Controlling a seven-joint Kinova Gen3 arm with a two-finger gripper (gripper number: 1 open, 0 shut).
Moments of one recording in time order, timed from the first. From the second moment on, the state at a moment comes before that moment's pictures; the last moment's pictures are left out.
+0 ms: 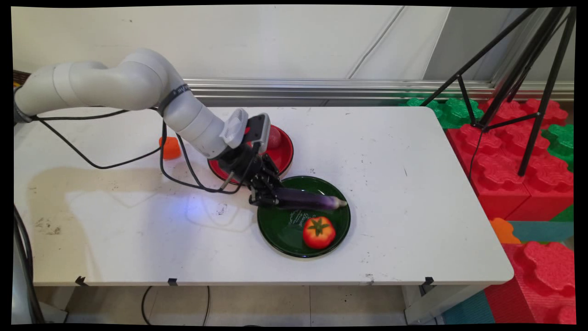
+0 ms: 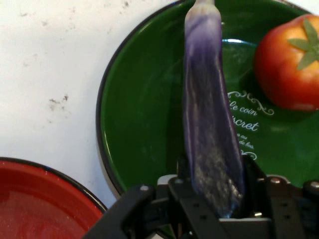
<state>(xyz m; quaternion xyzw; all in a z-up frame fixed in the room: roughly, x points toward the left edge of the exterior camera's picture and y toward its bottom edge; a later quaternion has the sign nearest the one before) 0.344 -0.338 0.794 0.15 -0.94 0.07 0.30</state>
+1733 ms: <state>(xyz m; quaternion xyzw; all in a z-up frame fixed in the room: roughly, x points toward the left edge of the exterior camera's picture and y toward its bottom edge) 0.518 -0.250 0.879 0.20 -0.93 0.09 0.30</state>
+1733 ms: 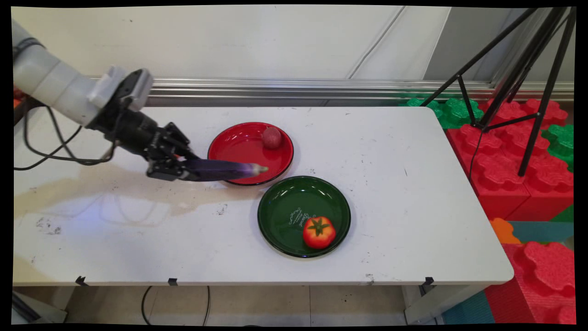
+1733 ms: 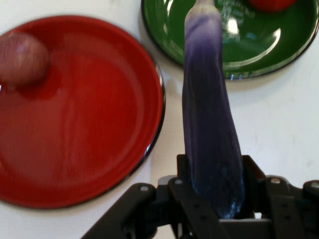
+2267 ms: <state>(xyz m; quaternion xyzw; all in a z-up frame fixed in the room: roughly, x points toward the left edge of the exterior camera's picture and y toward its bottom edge) 0.573 -0.234 0.860 0.22 -0.94 0.08 0.26</state>
